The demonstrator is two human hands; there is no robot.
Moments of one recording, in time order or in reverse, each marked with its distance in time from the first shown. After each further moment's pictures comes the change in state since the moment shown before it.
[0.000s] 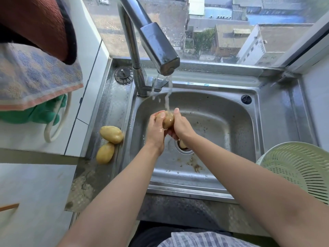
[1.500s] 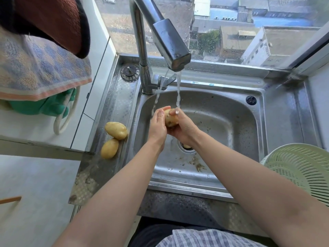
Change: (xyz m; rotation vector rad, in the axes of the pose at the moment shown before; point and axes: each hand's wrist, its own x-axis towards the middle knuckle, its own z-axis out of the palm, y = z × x) left_hand 0.007 -0.002 -0.009 0.203 -0.002 0.151; right_hand -0.015 -0.014 0.007 0.567 -0.254 0.051
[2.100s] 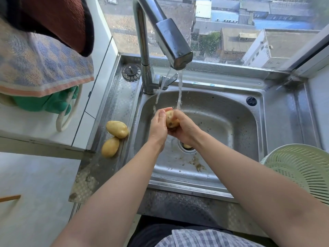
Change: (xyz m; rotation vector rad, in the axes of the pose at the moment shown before) left_hand -0.004 0.002 -0.001 0.005 -0.025 -0.007; right_hand 0.004 0.005 -0.003 -0.067 0.043 0.039
